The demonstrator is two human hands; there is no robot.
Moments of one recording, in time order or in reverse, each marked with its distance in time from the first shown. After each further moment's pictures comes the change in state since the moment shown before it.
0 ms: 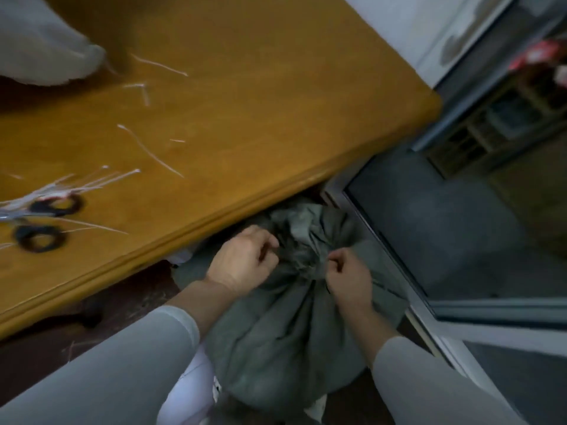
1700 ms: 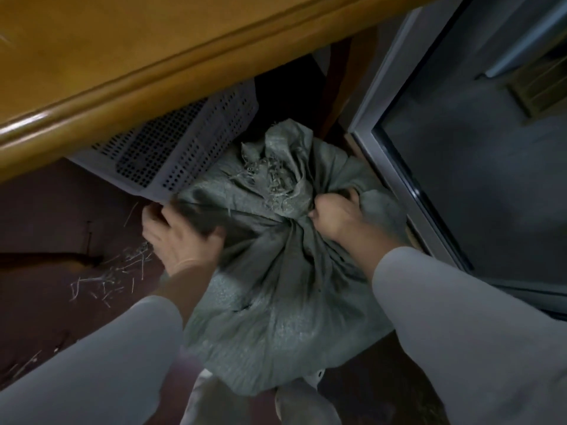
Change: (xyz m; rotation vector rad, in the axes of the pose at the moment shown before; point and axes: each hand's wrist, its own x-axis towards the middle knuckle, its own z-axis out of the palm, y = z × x) left_hand 0.026 -0.059 0.169 0.123 0.591 -0.795; right_hand 0.139 0.095 0.053 -0.681 -0.492 -0.377
